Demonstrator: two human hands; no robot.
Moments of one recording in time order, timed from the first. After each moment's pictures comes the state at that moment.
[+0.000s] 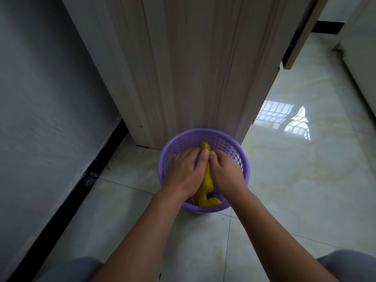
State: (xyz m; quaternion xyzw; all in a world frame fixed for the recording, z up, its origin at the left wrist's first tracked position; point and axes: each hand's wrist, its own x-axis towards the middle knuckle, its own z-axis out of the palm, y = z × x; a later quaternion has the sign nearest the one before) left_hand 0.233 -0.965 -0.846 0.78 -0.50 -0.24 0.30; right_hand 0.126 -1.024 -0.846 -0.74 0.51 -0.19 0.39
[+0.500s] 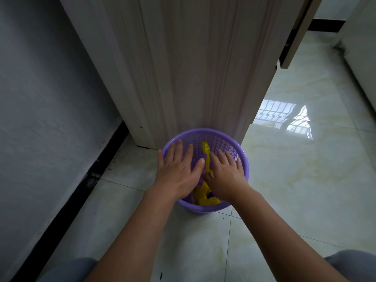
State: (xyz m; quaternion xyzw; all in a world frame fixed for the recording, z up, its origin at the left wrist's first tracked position) left_hand 0.247 -0.957 -0.840 0.83 -0.53 -0.19 0.04; right_hand 0.112 -1.027 -0.853 -0.87 0.45 0.07 0.19
